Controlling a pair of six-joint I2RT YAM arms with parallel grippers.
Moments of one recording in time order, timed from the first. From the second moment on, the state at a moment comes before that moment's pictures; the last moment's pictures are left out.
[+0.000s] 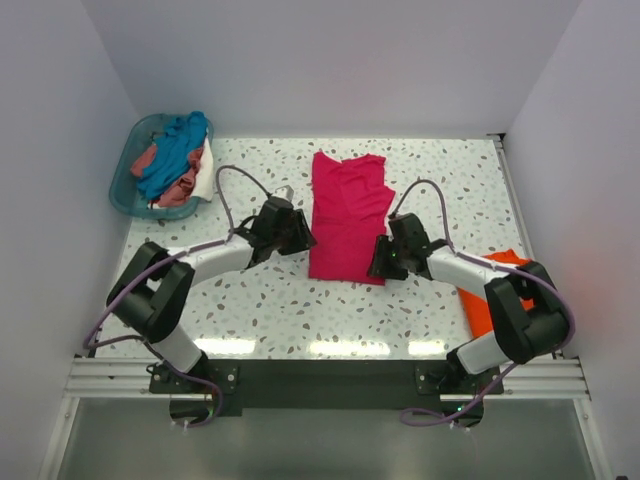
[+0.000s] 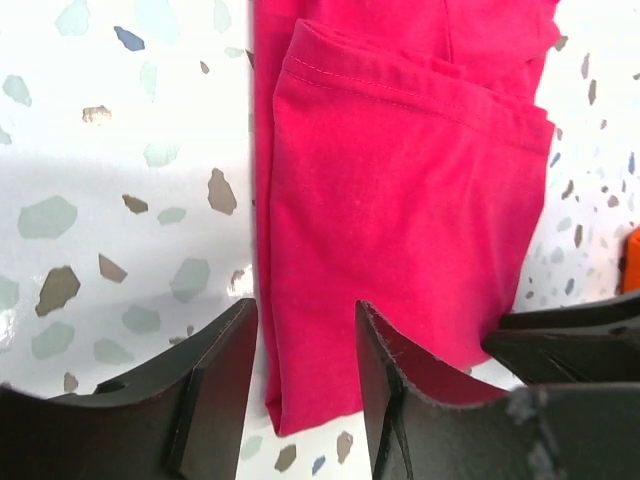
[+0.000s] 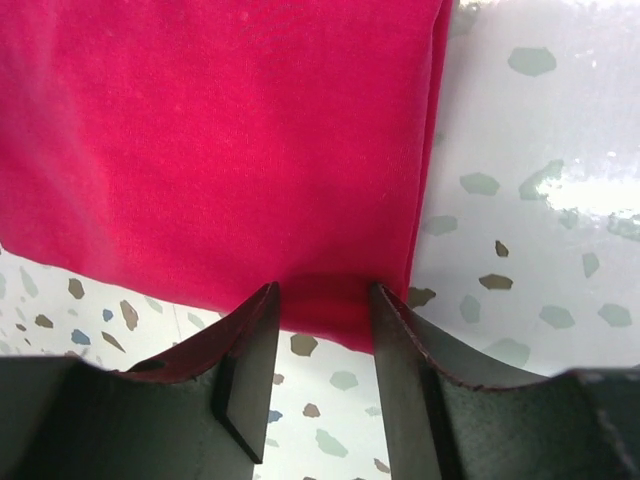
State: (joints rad) left arm -0.58 1.66 0.89 0.01 0.01 -0.74; right arm 0.45 1.49 0.72 -0.23 -0.09 0.59
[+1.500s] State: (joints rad) left arm -0.73 1.61 0.68 0.10 0.09 -0.81; right arm 0.45 1.40 0.61 -0.24 -0.05 0.69
